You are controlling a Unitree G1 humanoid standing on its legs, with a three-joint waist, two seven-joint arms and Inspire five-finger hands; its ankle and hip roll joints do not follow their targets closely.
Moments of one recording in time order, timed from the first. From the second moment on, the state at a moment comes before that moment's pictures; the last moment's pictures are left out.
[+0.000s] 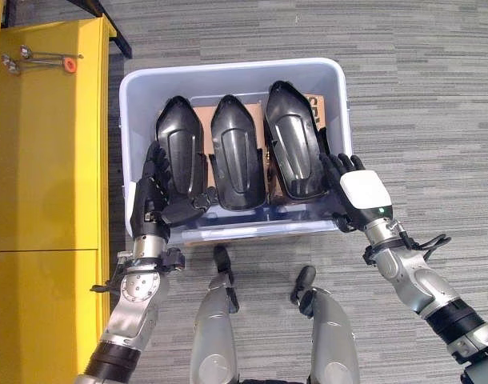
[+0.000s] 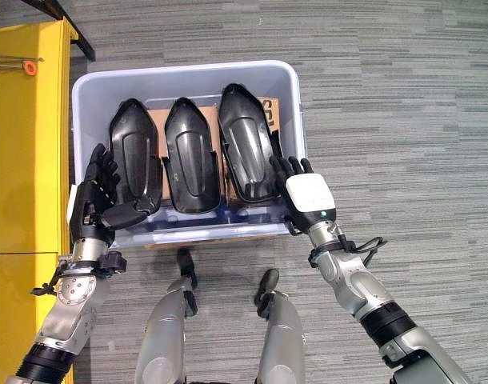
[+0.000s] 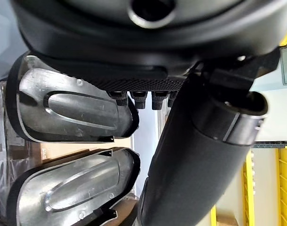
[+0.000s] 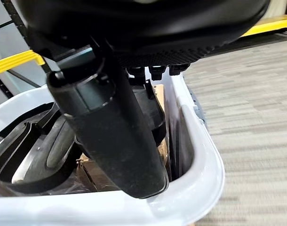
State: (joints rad) left arm -0.13 0.50 -0.13 0.03 -0.45 -0.26 0.31; right arm -0.43 -0.71 0.49 0.20 -0.73 0.04 -0.33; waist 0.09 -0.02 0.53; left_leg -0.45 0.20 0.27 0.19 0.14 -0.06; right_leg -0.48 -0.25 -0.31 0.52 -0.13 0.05
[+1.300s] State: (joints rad) left arm -0.11 0.50 -0.19 0.03 -0.45 -0.26 0.27; right arm -0.57 -0.74 0.58 0.33 -0.86 0.10 -0.50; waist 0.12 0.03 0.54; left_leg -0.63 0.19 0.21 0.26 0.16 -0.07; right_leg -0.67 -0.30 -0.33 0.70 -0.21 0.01
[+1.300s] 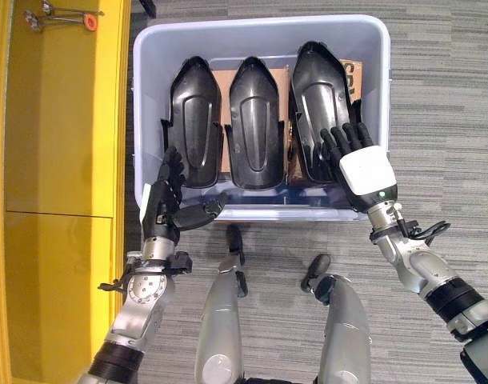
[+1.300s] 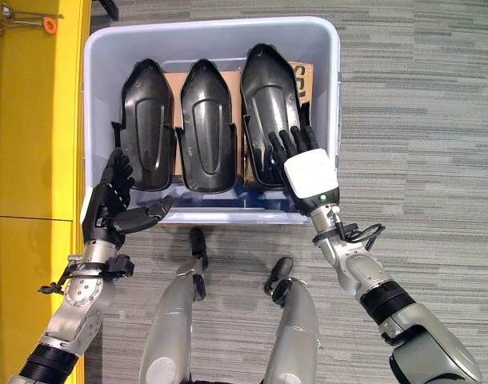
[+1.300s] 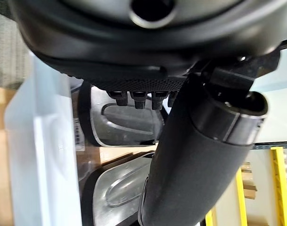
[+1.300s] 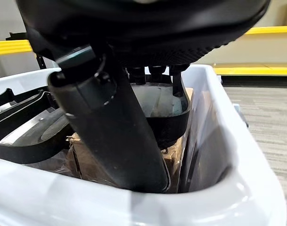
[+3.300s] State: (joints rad) left arm -0.13 0.51 -0.27 0.03 -0.42 -0.28 0.25; right arm -0.66 -0.56 0.57 0.65 -0.60 0.02 -0.80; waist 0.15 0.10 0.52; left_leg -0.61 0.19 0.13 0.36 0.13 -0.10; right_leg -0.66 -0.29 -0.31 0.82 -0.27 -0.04
